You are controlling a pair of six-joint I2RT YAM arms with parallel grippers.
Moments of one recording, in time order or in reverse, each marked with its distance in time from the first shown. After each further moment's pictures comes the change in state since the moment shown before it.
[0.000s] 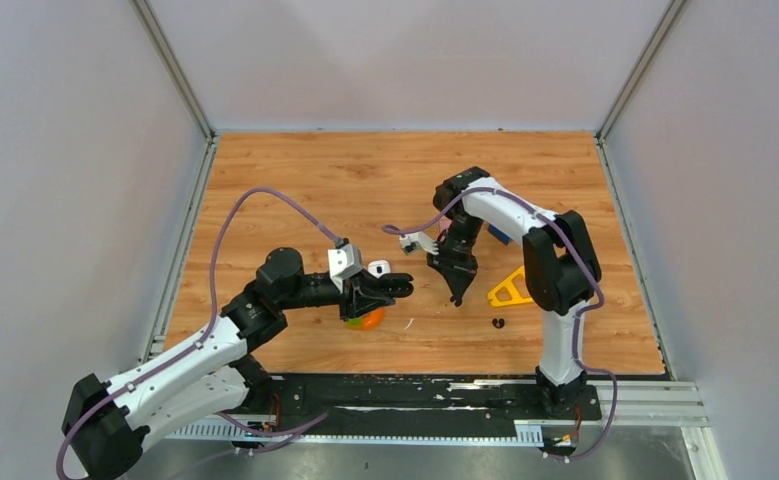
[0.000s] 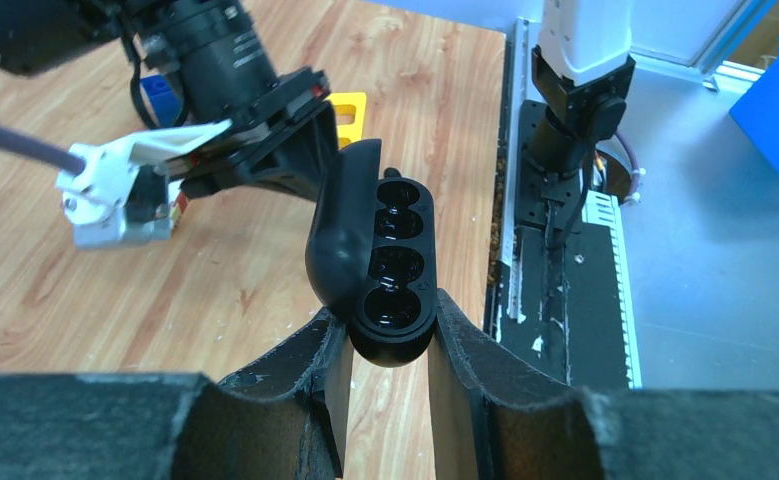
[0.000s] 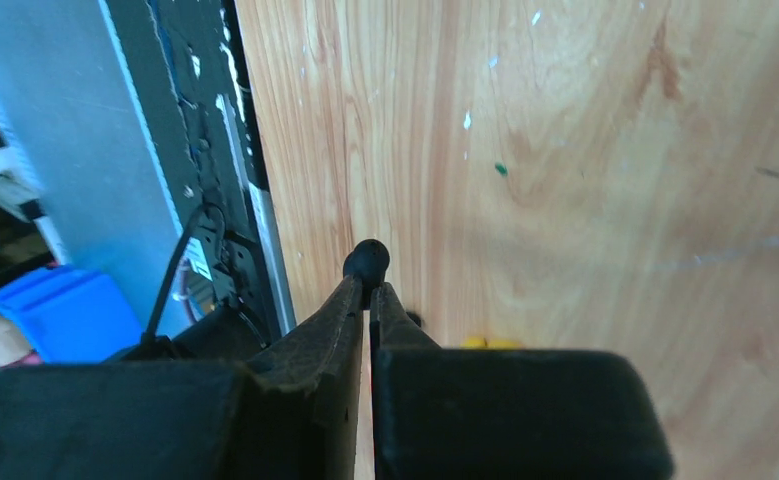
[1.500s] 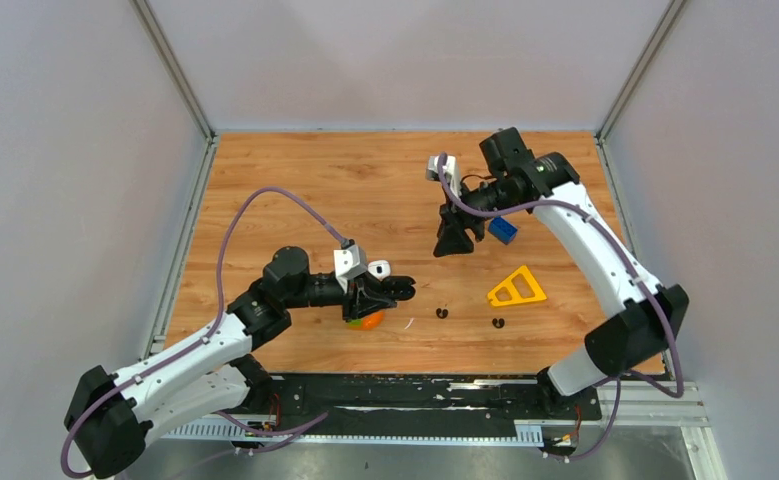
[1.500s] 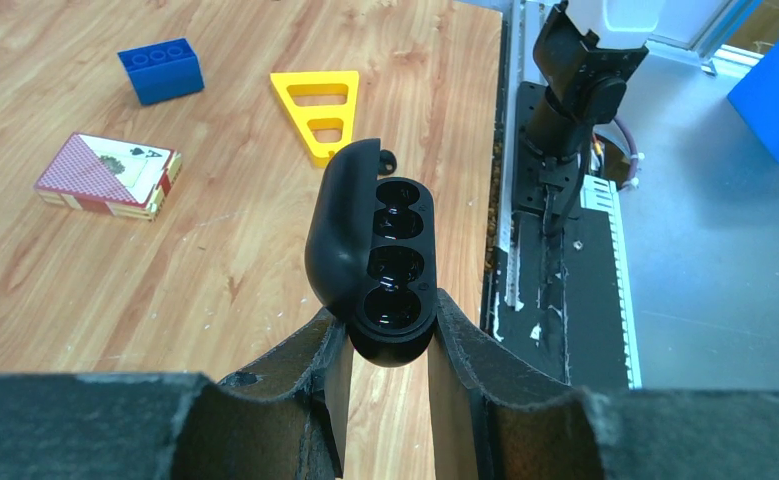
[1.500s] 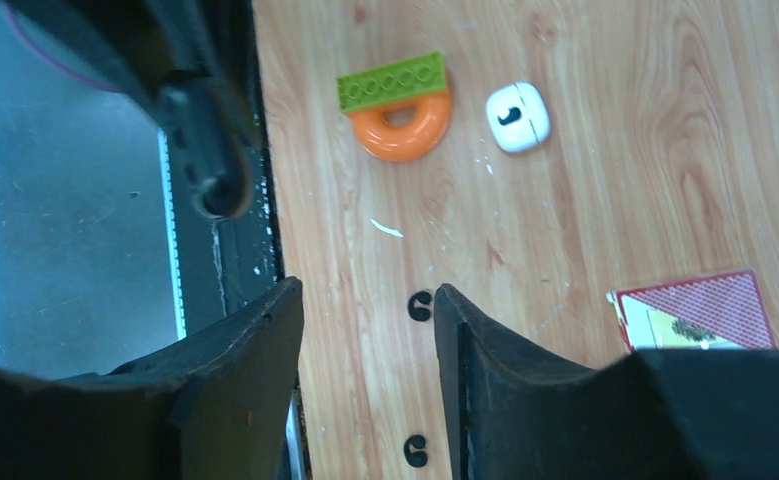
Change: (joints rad) left arm 0.000 0.042 -0.018 0.018 0.031 0.005; right arm -0.084 -0.378 0.069 0.321 -0.313 0.408
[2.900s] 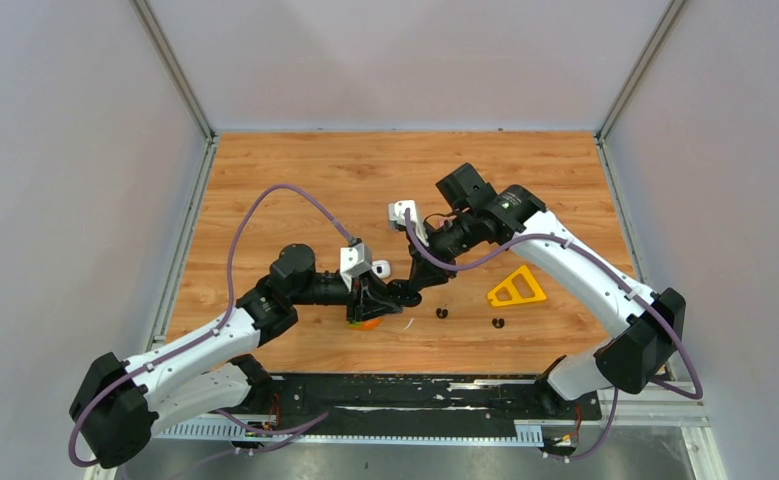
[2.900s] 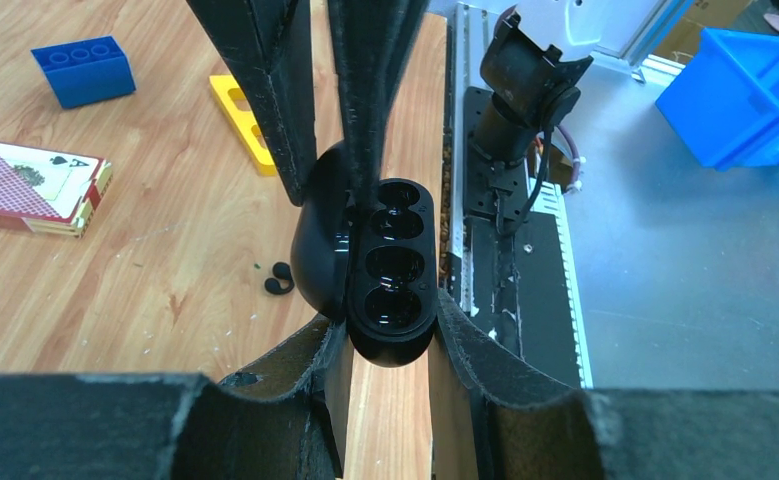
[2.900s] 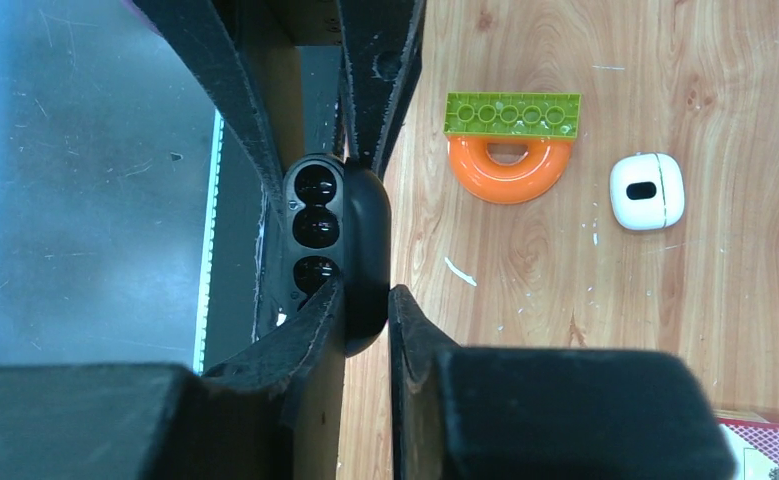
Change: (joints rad) left arm 0.000 0.072 -0.002 0.093 0.086 -0.083; right arm 0.282 -0.109 -0.188 0.159 0.010 0.044
